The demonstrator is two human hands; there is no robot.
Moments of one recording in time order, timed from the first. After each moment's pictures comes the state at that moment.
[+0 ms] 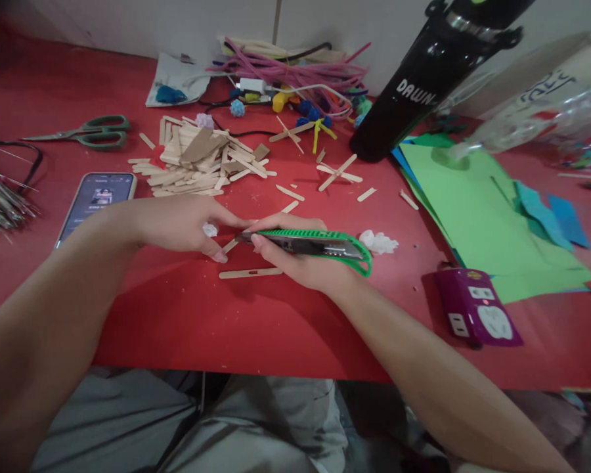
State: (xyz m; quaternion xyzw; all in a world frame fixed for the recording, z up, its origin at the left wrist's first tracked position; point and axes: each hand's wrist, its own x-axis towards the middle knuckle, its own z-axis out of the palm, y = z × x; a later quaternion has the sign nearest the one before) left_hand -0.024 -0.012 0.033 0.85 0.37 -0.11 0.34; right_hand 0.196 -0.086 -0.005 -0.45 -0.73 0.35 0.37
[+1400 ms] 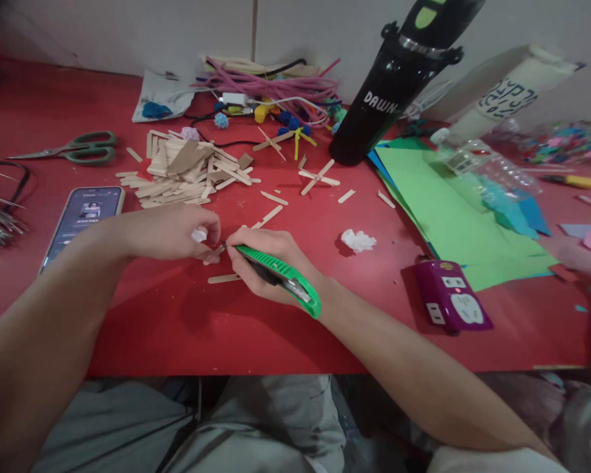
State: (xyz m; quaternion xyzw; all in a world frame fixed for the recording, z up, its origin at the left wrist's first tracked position) left_hand -0.018 -0.018 0.040 0.84 0.44 -0.14 0.28; right_hand 0.180 -0.095 0.001 -0.37 -0.81 0.23 0.39
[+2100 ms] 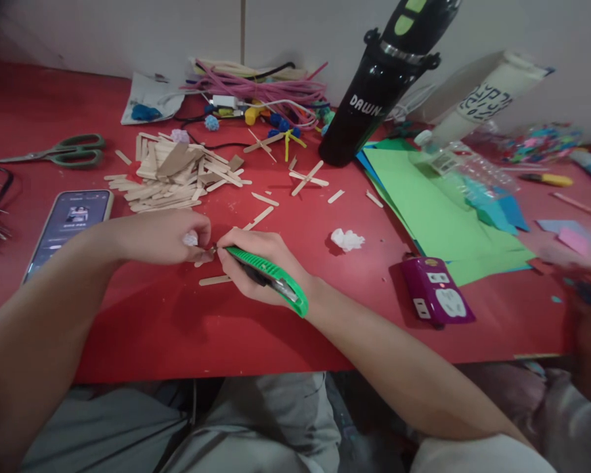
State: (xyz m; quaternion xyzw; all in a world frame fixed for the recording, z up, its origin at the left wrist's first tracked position) left_hand -0.012 -0.021 0.045 0.82 0.47 -0.16 0.30; right_hand 0.179 -0.097 -0.001 -0.38 -0.80 0.25 0.40
